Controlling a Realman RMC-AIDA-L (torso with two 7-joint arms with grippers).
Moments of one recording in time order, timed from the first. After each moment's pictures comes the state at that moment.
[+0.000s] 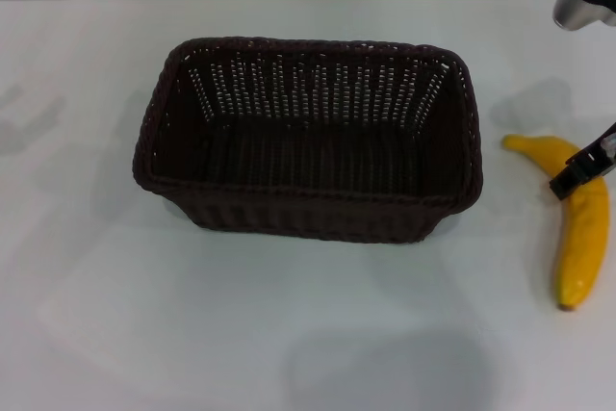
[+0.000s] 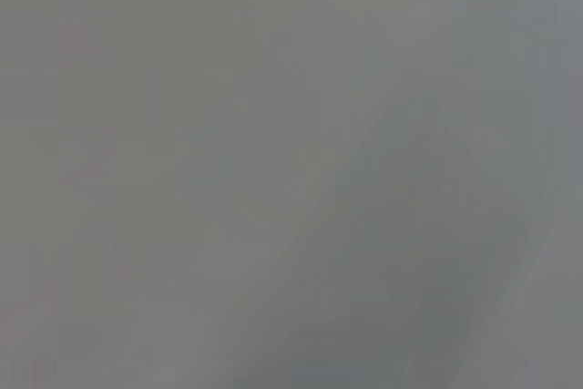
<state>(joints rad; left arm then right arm) -0.36 -1.88 0.40 0.78 1.68 1.53 -1.84 0.73 2.01 1.78 1.15 -2.80 1.50 -0.32</state>
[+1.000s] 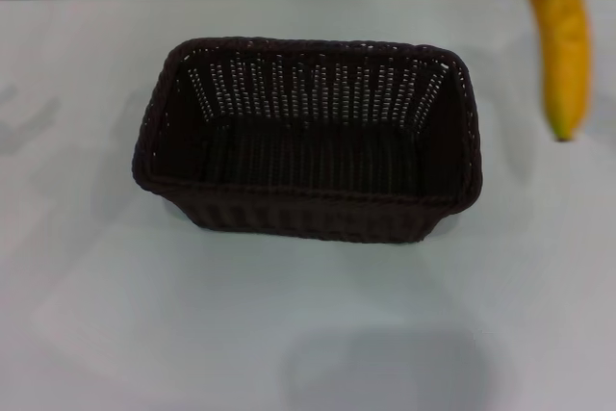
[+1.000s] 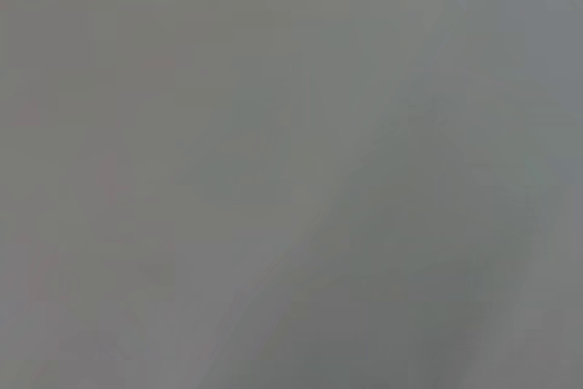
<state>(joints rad) -0.35 -1.88 0.40 0.78 1.67 1.52 -1.83 0.74 2.01 2.01 1.59 -2.65 1.54 -0.53</state>
